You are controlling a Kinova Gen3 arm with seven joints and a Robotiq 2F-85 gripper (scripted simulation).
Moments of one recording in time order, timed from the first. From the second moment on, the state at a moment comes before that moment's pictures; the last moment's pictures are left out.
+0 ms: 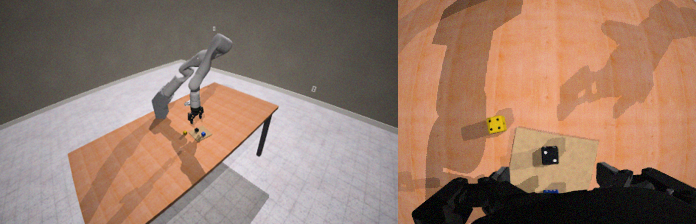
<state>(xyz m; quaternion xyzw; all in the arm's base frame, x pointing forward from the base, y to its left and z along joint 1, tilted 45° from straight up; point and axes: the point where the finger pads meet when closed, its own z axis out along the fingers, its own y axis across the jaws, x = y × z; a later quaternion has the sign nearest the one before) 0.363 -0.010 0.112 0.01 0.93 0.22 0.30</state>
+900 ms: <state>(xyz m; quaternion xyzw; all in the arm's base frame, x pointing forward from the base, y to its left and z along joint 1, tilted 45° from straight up) 0.355 -0.013 0.119 0.01 0.93 0.22 0.30</state>
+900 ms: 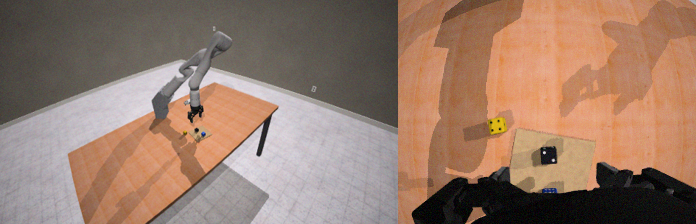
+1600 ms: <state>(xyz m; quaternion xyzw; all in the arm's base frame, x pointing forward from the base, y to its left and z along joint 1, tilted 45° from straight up) 0.335 -0.026 0.138 0.01 0.93 0.21 0.29</state>
